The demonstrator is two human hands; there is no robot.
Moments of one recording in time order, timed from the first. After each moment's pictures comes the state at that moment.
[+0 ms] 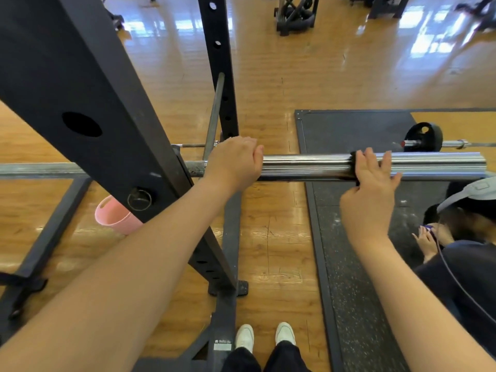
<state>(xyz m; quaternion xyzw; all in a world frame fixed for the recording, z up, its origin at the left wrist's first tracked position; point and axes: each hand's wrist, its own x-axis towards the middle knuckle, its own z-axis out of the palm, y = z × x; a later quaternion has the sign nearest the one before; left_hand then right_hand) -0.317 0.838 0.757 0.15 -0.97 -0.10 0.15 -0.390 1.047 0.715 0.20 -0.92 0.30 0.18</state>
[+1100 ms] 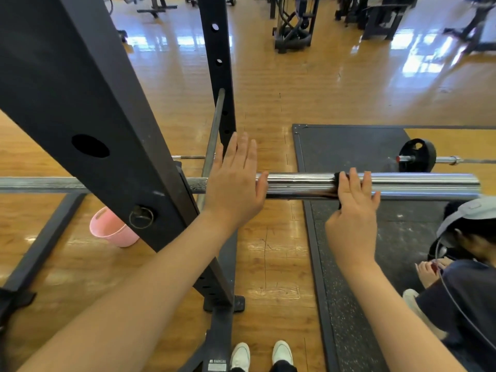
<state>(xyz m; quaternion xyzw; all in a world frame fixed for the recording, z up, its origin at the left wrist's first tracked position) -0.296 0.851 0.752 0.15 -0.97 0.00 0.21 -0.376 1.034 0.710 0.24 -0.91 0.30 0.18</state>
